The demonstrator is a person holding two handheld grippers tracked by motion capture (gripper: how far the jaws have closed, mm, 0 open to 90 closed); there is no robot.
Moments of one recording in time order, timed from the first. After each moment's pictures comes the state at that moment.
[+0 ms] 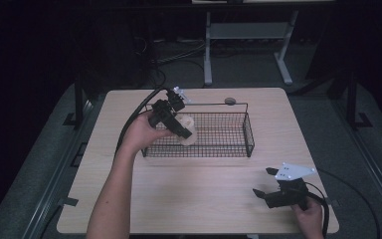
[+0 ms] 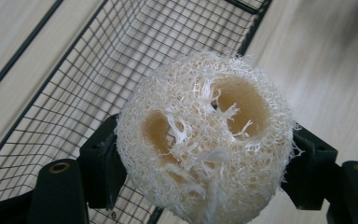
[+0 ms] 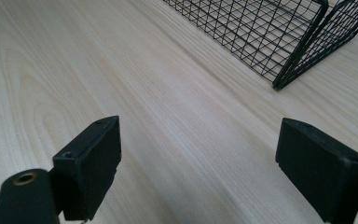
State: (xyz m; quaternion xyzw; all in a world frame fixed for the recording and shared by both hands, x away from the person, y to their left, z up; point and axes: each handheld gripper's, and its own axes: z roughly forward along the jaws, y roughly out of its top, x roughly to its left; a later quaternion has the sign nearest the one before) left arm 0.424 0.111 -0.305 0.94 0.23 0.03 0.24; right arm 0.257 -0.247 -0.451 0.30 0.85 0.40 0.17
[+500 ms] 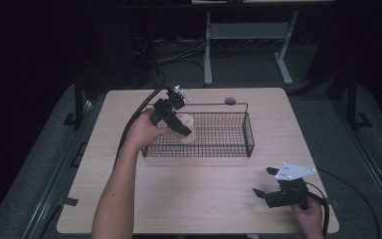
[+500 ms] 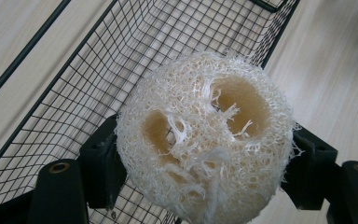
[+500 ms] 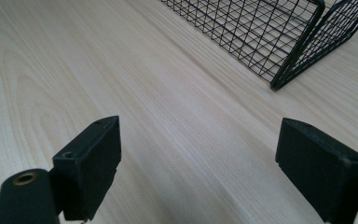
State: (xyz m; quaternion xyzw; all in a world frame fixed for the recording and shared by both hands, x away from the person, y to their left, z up) left arm 0.440 0.110 -0.317 0.94 0.25 0.03 0.23; right arm 0.257 -0.248 -0.451 0.31 0.85 0.40 0.17
